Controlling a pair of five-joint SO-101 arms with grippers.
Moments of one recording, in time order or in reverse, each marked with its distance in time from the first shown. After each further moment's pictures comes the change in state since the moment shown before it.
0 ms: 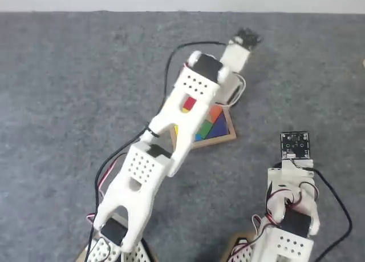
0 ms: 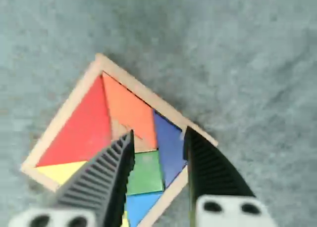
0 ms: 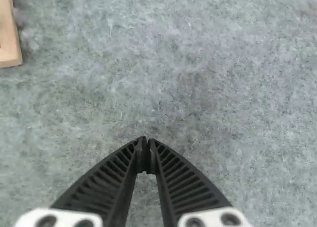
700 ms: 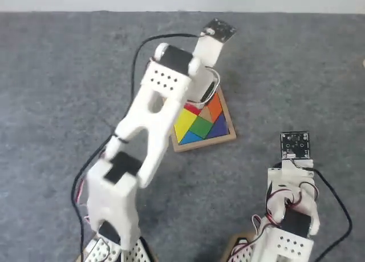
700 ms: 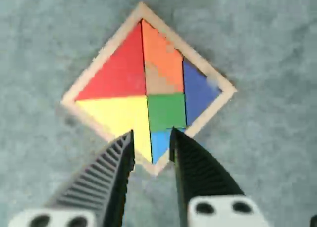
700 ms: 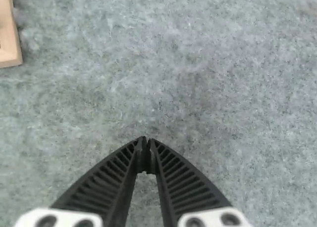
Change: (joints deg) left arm -5.6 -28.8 33.2 -1.3 -2.5; right arm 0.0 0.0 0.0 0.0 0.0
